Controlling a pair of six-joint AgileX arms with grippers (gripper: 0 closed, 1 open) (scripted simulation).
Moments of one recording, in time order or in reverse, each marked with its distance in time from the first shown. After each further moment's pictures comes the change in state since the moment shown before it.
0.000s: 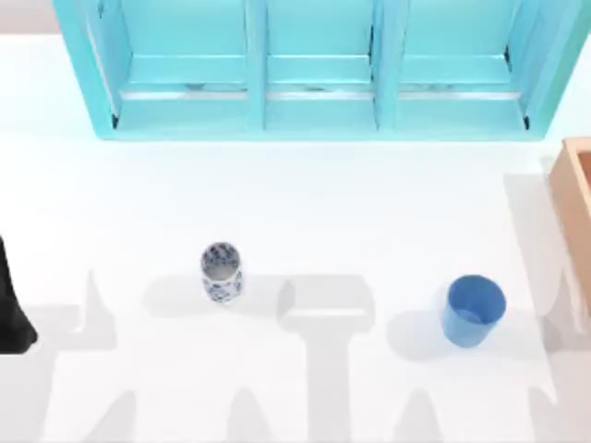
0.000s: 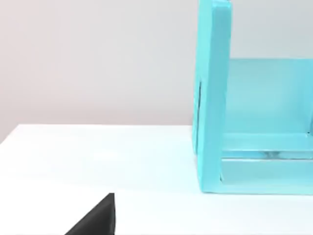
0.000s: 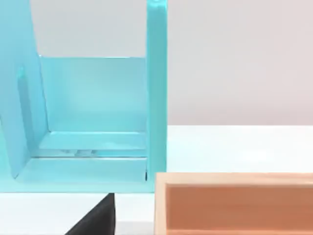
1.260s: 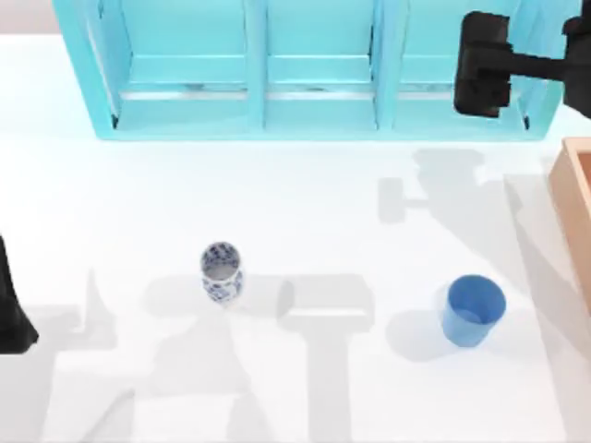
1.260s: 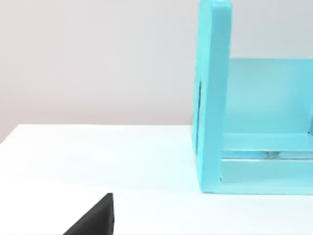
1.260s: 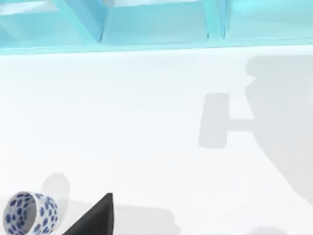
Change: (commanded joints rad) left arm 0.000 0.000 0.000 0.000 0.000 0.000; right arm 0.529 1.334 1.341 -0.815 0.122 0.489
